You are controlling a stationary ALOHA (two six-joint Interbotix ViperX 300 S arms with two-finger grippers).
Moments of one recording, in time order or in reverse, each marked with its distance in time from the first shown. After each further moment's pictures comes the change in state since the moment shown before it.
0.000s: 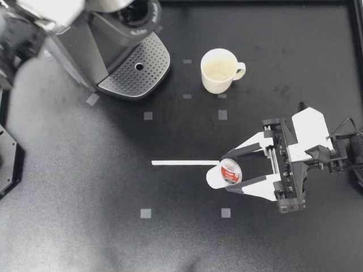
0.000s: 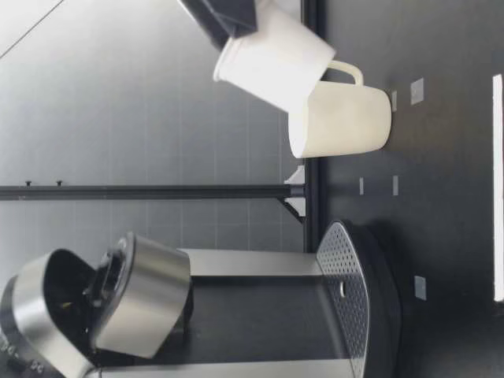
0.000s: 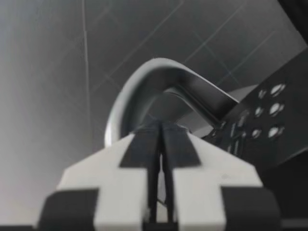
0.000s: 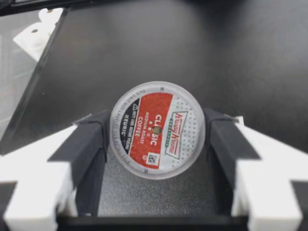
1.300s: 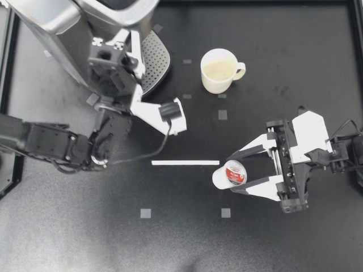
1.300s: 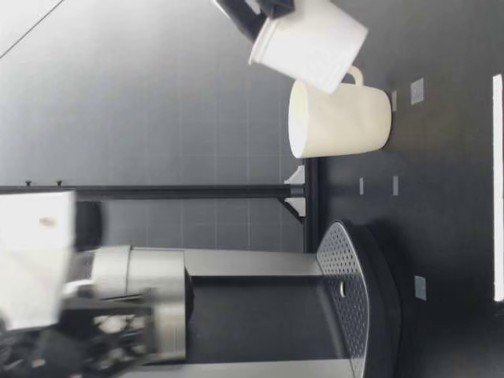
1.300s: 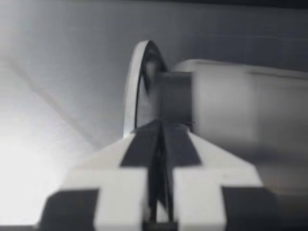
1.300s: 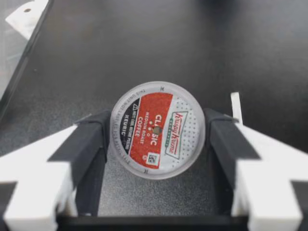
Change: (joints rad) left arm -0.308 0.453 -0.117 0.060 0.426 0.512; right arm 0.000 0.000 0.031 -0.002 0.025 -0.012
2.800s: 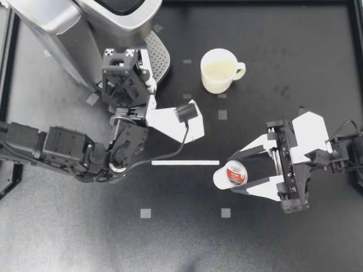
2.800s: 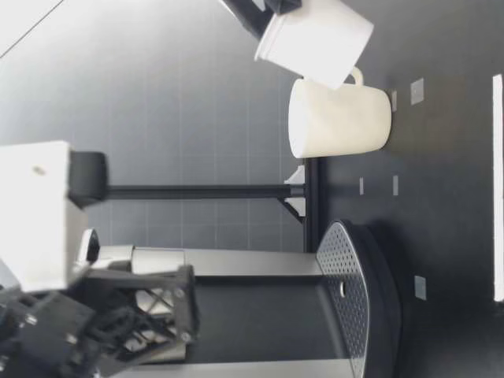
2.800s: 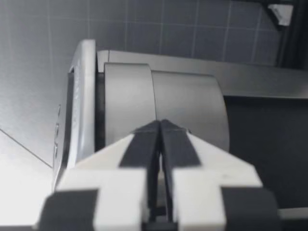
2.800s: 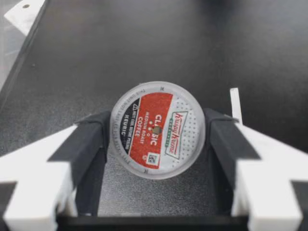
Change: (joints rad) left arm -0.054 0.104 -0.117 -0.278 -0.063 -0.011; right arm 0.000 0.000 0.009 0.000 0.003 -0.005
